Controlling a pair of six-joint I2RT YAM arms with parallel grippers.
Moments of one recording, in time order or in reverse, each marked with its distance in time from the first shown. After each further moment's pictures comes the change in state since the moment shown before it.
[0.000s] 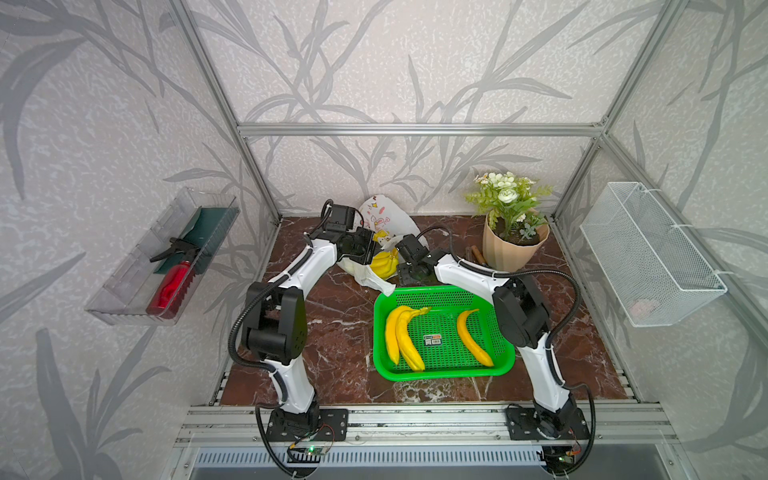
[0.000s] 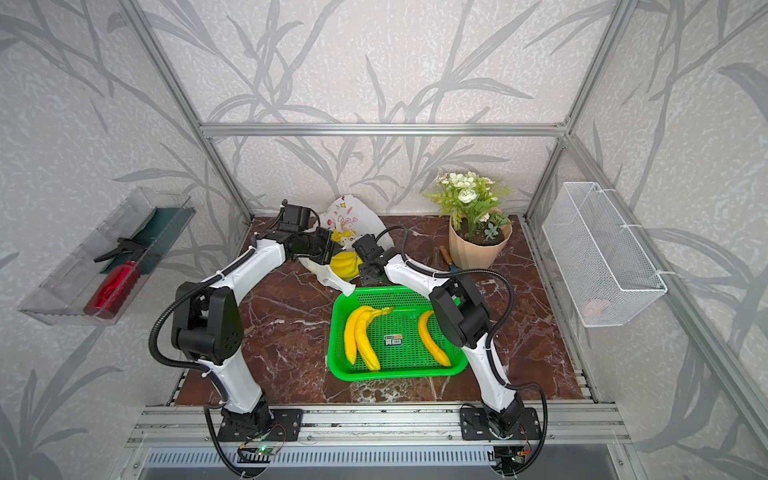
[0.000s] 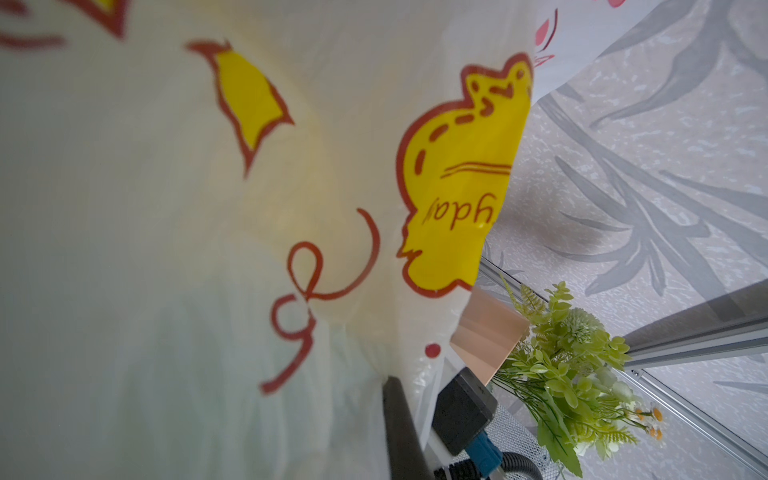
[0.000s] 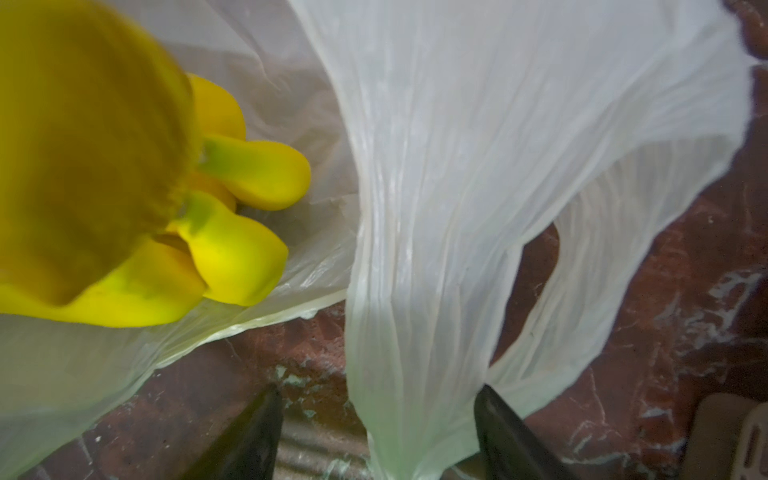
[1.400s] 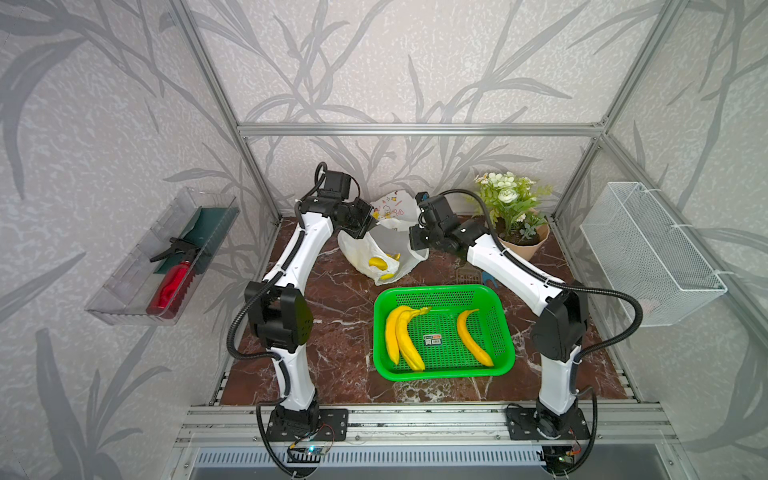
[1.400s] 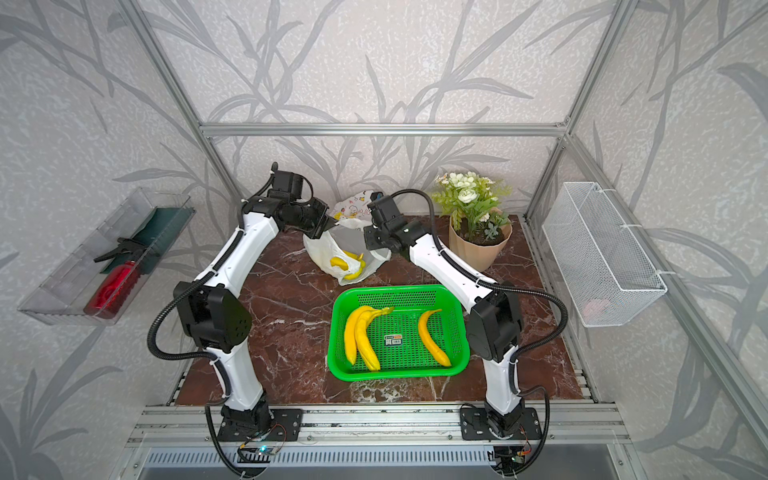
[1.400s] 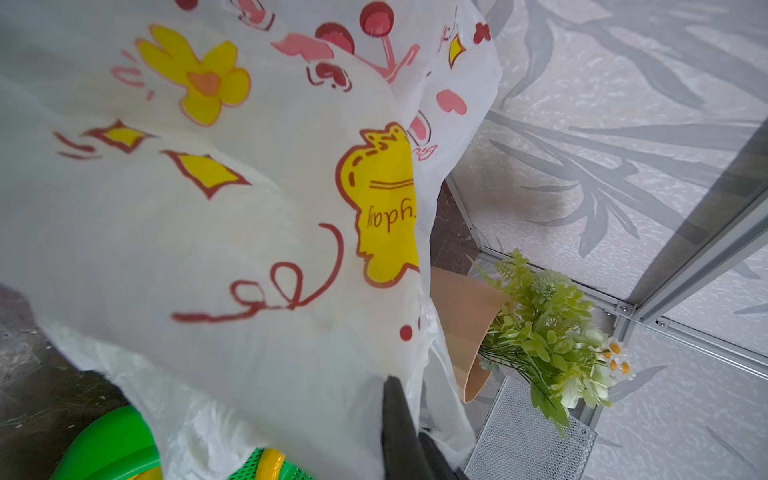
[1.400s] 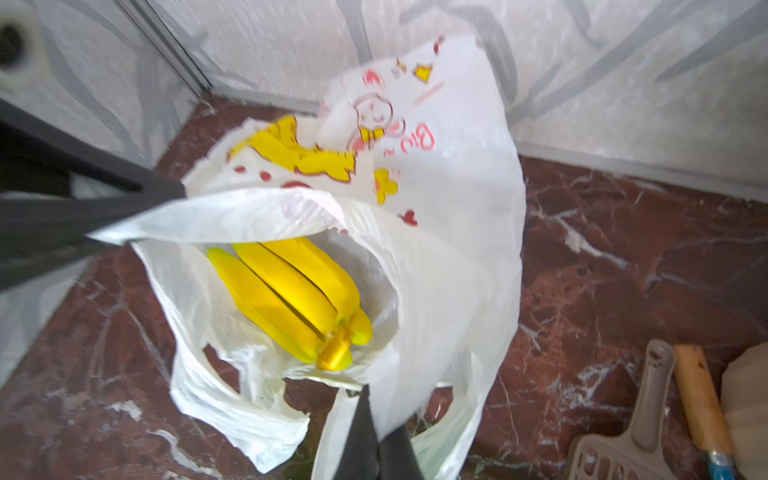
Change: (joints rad) left arm 0.023 0.127 0.565 -0.417 -0.068 0.286; right arm -0.087 -0.251 0.194 -0.065 -0.145 -0.079
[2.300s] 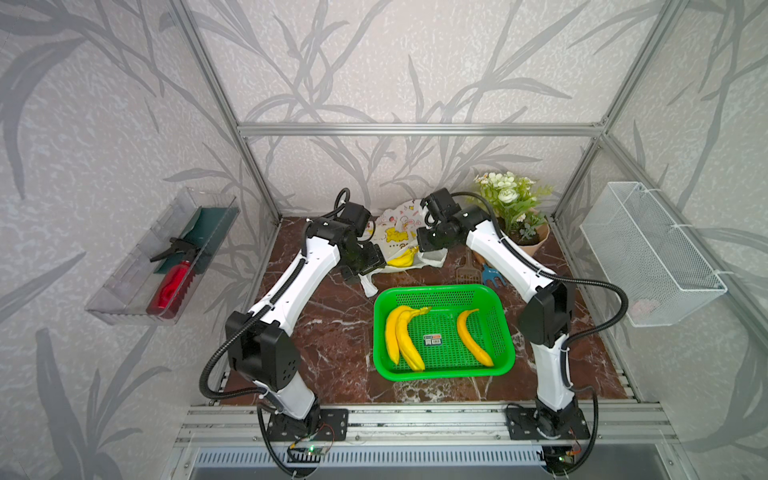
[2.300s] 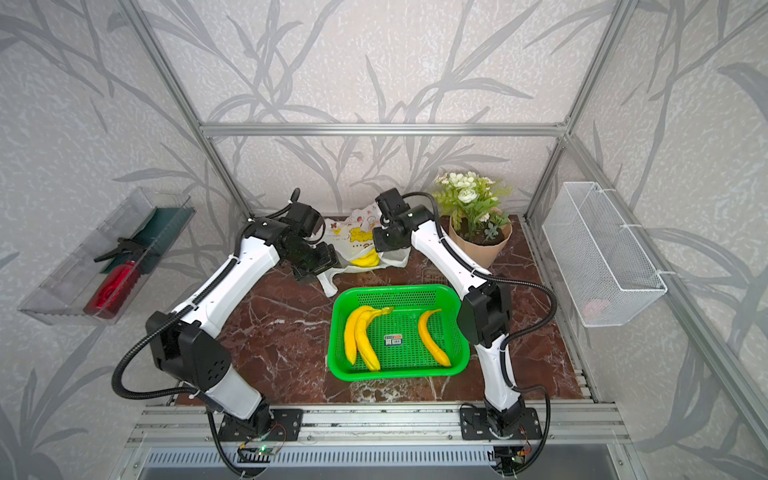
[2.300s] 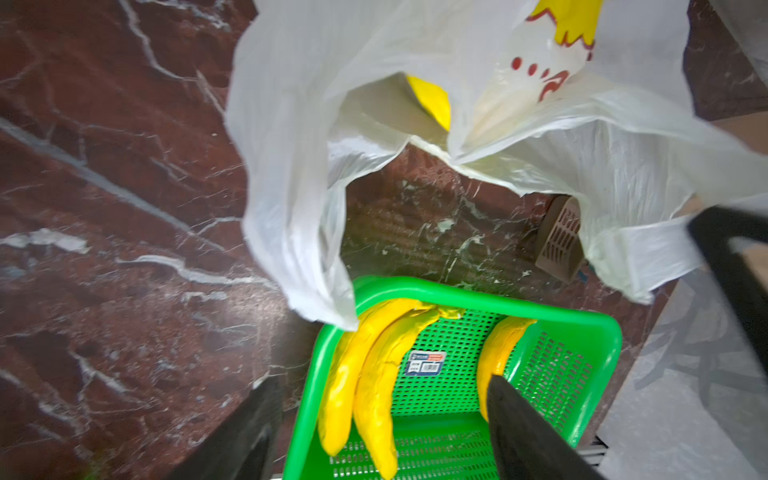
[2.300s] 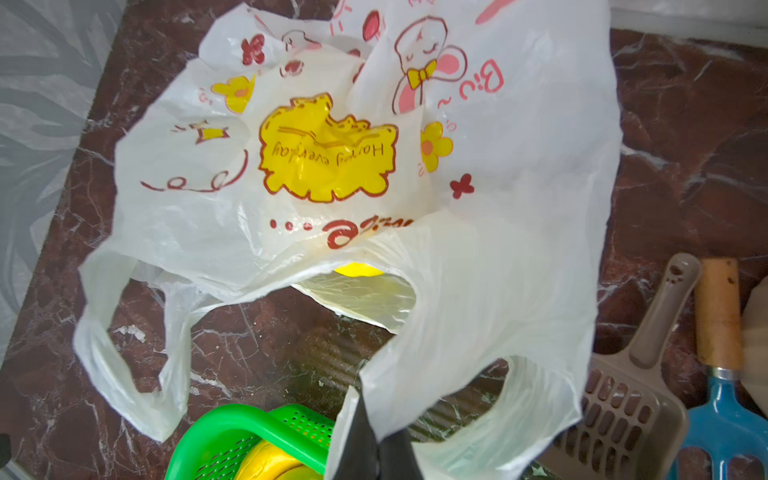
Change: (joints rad) left arm -0.171 -0.357 -0.447 -0.283 -0.304 0.354; right arm -0.056 0.122 0.163 -0.328 -0.156 0.002
